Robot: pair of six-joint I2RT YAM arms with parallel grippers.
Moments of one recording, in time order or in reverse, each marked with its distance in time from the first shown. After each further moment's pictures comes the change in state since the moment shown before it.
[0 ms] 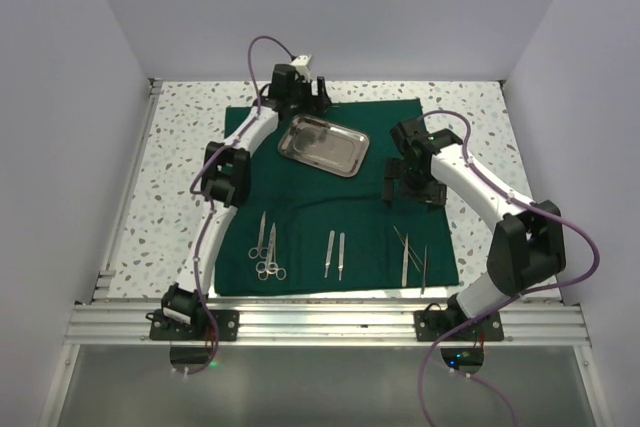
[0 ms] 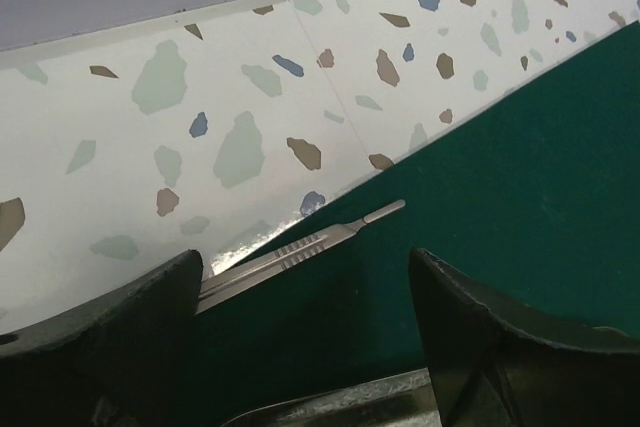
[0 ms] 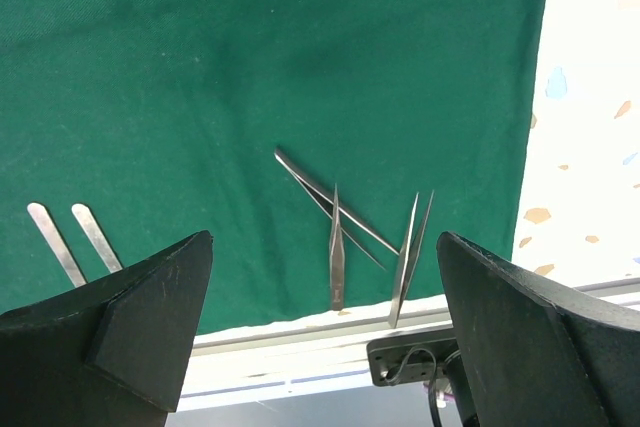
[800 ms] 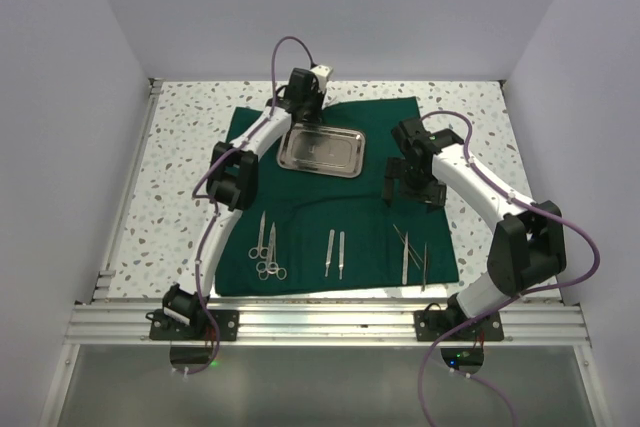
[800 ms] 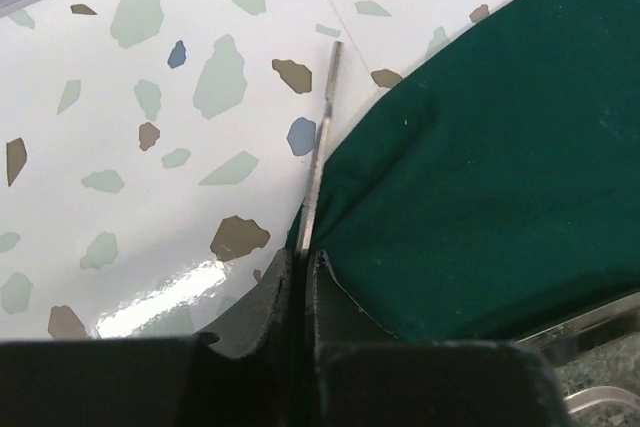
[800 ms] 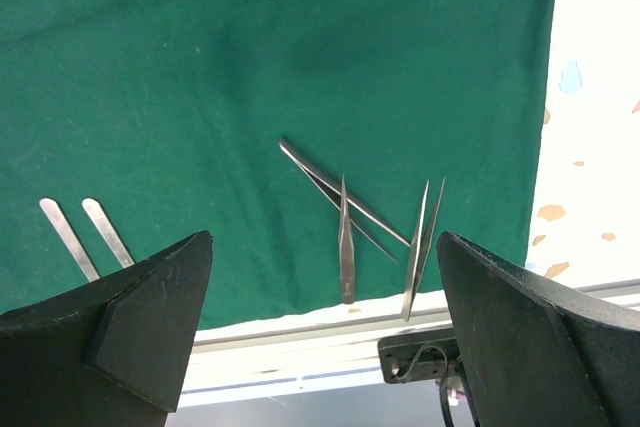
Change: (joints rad) left arm -0.080 -0.067 -0.043 -0.187 -0.227 0.281; right arm -0.011 -0.002 -0.003 0.004 -0.023 0.019
